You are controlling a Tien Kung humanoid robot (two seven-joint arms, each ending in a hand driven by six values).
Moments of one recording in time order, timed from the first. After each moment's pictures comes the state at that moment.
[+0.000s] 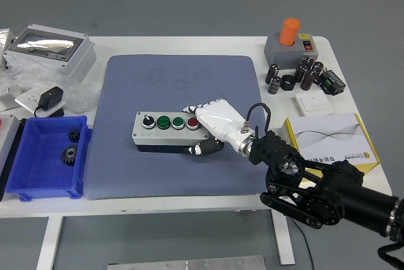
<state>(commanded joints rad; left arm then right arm) -0.01 0.12 -1.92 -0.24 1.81 0.00 0.25 0.67 -0.18 0.33 1.10 -2.05 -0.36 -0.15</state>
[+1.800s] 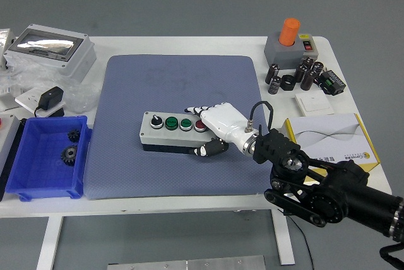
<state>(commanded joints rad) -0.01 0.13 -1.92 -0.25 1.80 -0.07 0.28 0.66 -0.19 0.39 1.10 -2.03 -0.26 -0.14</state>
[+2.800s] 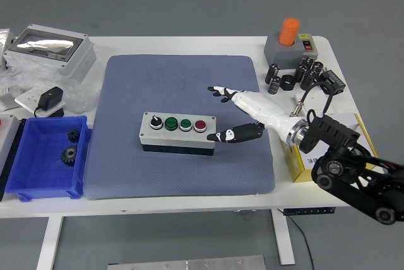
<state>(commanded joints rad) -0.01 0.13 -1.92 -0.26 1.77 -0.14 0.27 0.54 -0.56 0.64 1.55 -1.62 -0.13 -0.03</state>
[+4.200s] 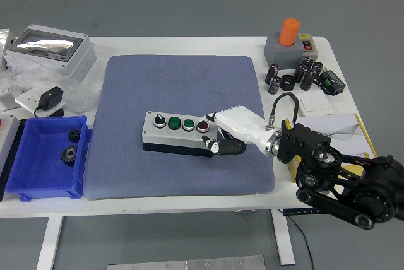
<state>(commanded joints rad) -0.02 0.13 -1.95 -0.25 1.80 -0.15 0.23 0.66 -0.44 0.37 1.43 -1.82 -0.10 -0.18</state>
